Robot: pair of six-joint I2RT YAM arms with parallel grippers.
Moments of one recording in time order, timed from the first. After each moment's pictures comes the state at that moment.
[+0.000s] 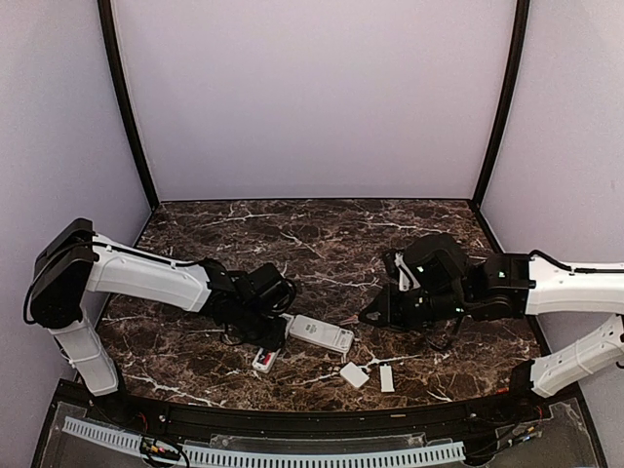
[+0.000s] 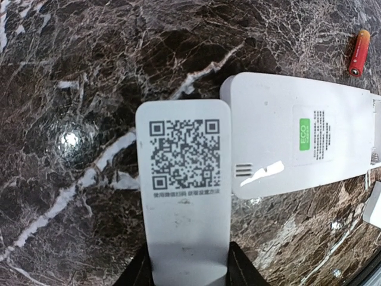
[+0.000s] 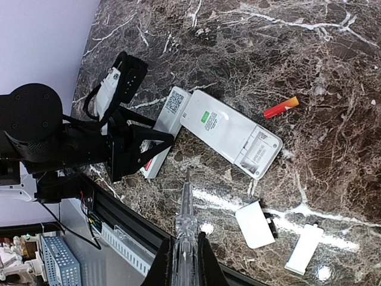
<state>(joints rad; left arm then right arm) -0.99 1.73 1.00 -0.49 -0.06 -0.65 1.13 1.18 0.88 -0.46 0.03 1.03</state>
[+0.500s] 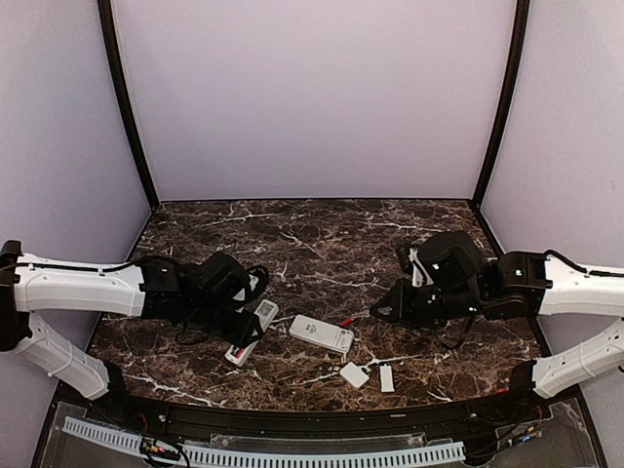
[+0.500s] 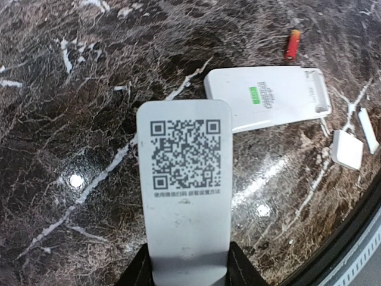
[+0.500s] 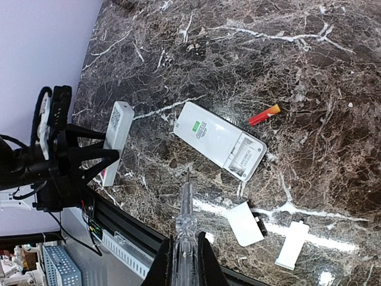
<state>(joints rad) -1.00 1.38 0.84 -0.53 -0.09 -0.50 1.13 1.11 0.88 -0.51 0.09 1.05</state>
